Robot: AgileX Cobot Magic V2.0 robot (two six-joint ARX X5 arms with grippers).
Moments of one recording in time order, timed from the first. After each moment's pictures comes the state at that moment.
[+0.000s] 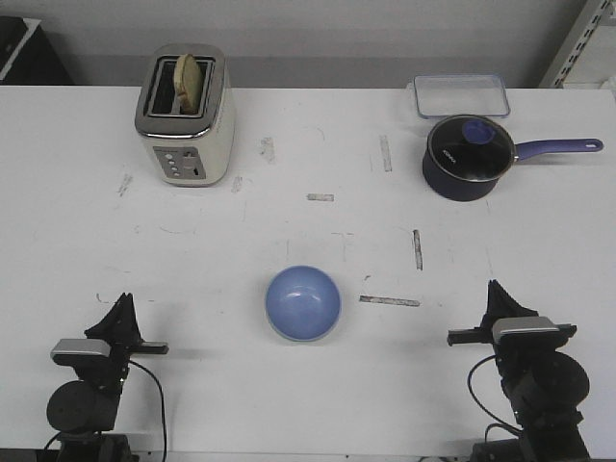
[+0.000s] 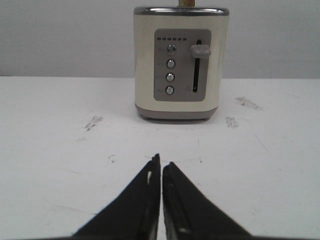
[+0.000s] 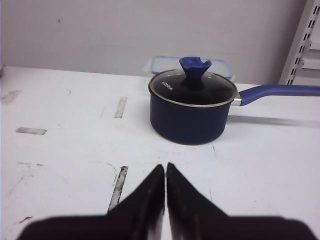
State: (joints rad) left arm -0.02 0.00 0.03 0.12 -0.01 -0.01; right arm 0.10 0.35 0.46 -0.27 0.05 -0.02
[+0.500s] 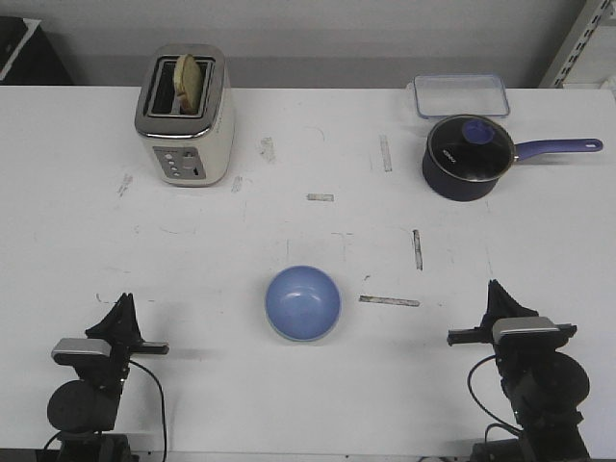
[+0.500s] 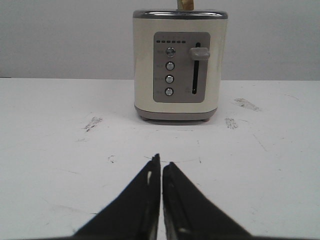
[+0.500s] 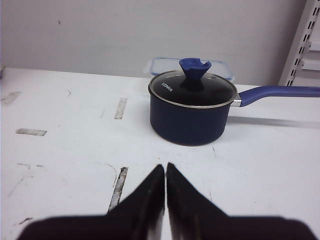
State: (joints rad) left arm -0.02 0.01 0.03 0.12 -0.01 -0.01; right arm 0.10 0.35 0.46 -0.27 0.05 -0.02
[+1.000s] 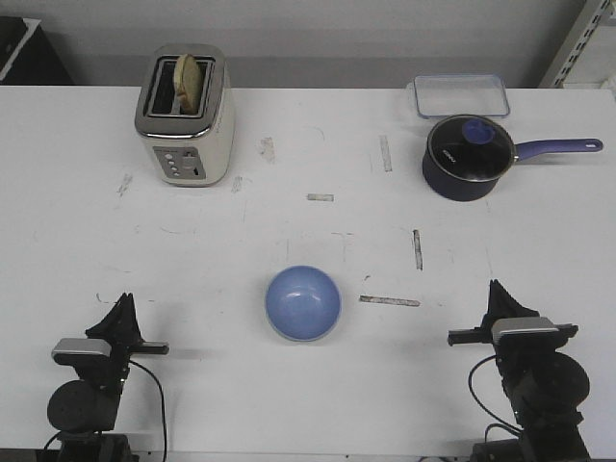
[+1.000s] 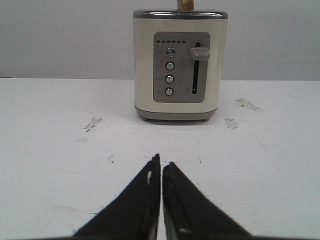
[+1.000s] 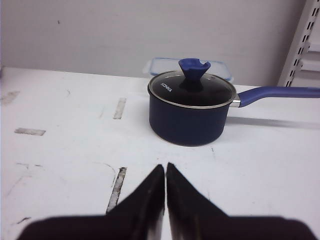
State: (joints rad) left arm -0.02 0.01 0.03 0.12 -0.01 -0.01; right arm 0.10 0.35 0.46 -0.27 0.06 -0.04
